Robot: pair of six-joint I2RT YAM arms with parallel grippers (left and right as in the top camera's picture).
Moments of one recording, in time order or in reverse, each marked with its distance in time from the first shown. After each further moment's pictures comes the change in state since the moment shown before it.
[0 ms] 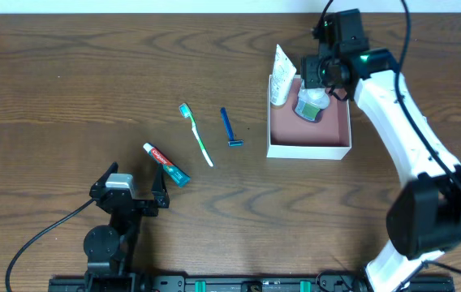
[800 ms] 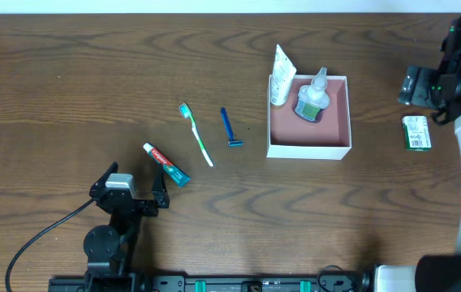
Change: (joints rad) left arm 0.000 0.000 0.000 0.000 0.000 0.000; right arm -0.406 -0.258 -0.003 -0.364 0.245 -0.068
